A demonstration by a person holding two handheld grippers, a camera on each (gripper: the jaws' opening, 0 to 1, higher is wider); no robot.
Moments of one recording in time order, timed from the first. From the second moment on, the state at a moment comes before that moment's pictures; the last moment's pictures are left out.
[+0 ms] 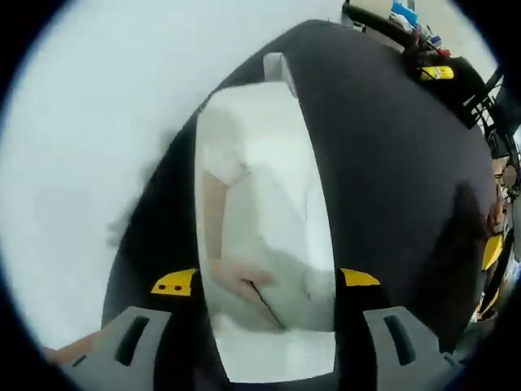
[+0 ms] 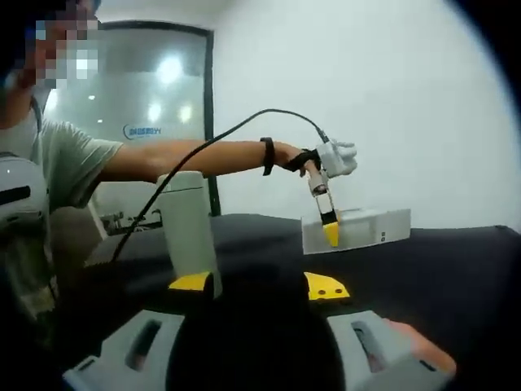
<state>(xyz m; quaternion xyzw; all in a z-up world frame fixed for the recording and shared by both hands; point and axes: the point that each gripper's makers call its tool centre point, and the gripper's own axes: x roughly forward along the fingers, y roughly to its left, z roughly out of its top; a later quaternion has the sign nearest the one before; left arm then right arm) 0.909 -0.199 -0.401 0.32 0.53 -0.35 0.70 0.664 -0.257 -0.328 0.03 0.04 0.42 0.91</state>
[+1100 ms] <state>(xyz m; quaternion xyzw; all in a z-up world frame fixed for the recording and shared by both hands) 0.925 -0.200 -0.349 0.24 0.36 -0.39 0.81 0.683 -0.277 -0.343 0.06 0.06 0.38 0.92</state>
